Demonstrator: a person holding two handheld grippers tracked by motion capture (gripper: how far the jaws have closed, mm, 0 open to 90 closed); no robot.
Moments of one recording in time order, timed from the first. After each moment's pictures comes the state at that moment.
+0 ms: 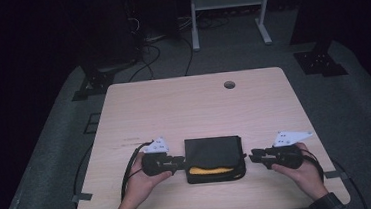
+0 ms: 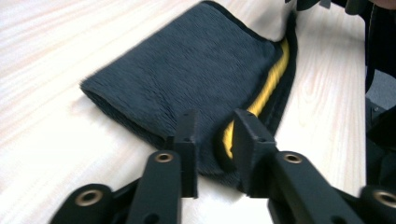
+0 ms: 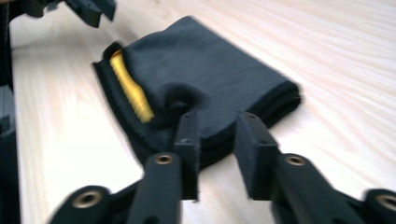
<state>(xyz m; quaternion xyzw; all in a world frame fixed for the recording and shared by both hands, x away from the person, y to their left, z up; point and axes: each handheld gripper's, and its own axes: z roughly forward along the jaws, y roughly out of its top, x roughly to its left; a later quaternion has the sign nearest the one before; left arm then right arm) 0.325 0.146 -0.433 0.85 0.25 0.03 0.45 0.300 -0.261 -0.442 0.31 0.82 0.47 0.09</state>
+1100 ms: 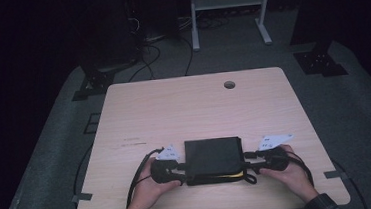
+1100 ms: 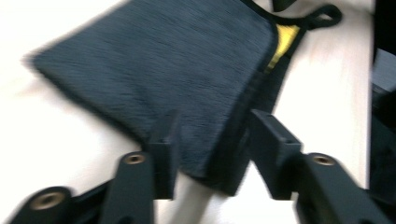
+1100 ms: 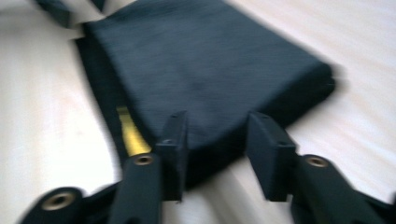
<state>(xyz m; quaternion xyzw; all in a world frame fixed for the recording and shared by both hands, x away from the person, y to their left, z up) 0.308 0.132 -0.448 0.87 0.26 0.03 0.42 0.310 -0.237 -0.466 0.30 0.84 0.43 0.09</state>
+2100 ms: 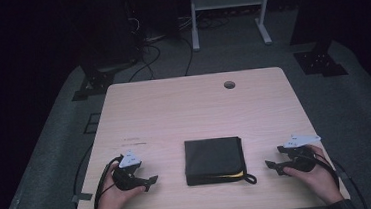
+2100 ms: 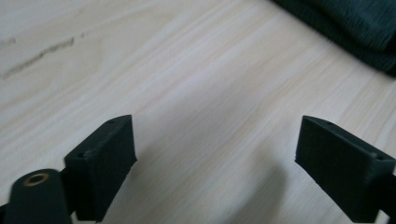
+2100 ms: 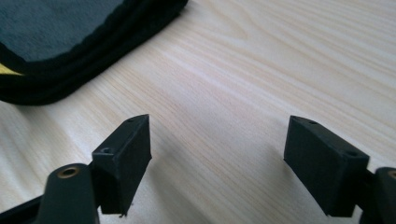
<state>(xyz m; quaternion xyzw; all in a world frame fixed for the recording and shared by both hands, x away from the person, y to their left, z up) 0.303 0.235 -0.475 0.85 0.36 0.12 0.35 0.302 -0.302 -0.480 0.40 0.83 0.36 0.15</state>
